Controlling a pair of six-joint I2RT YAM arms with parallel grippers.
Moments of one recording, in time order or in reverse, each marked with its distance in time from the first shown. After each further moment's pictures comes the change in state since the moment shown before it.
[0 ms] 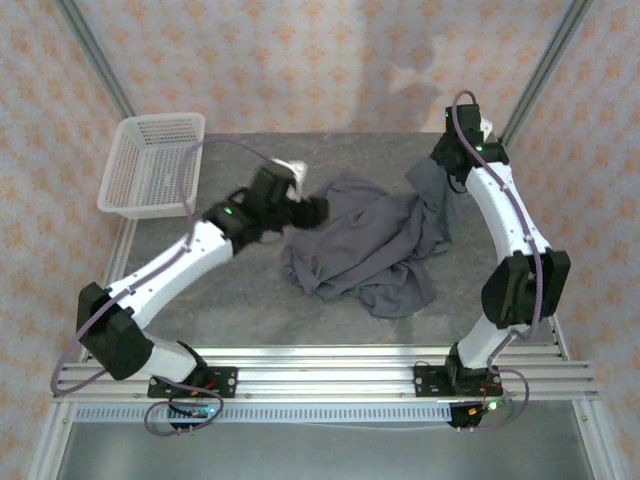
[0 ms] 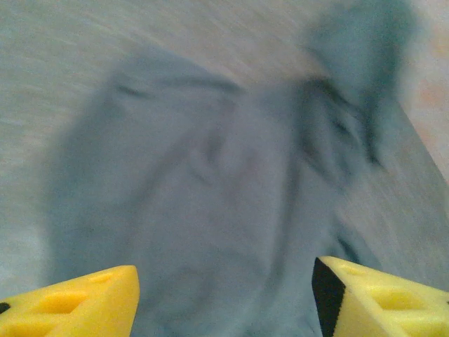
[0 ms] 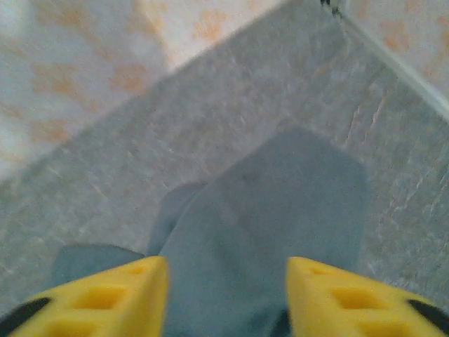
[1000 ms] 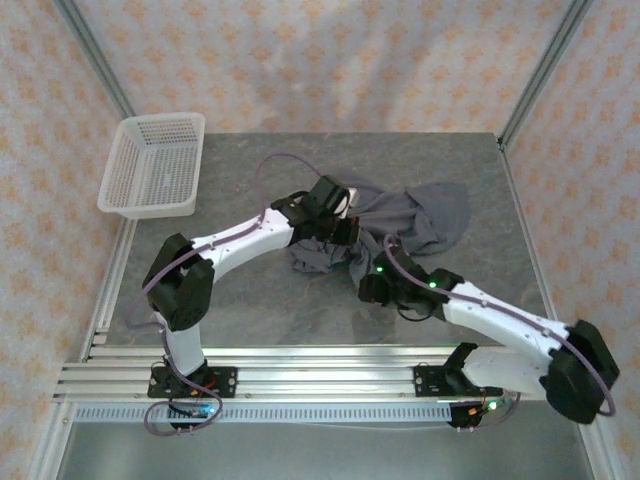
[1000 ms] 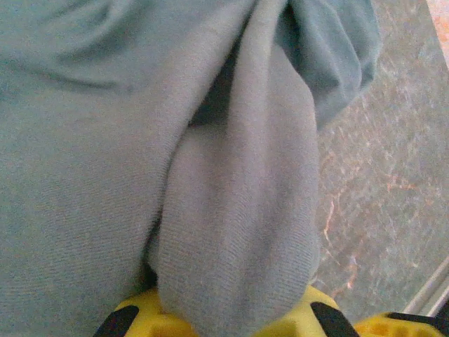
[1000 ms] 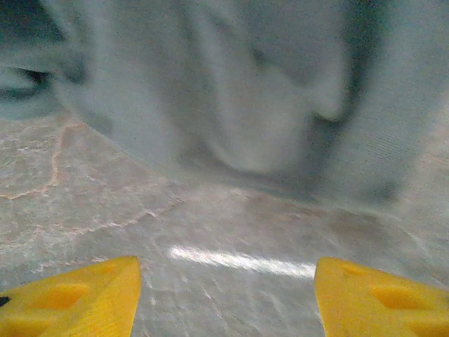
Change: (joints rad) left arm -0.042 0.402 0.170 0.026 0.193 -0.075; right arm 0.705 -0.578 -1.001 0.220 -0.198 0.241
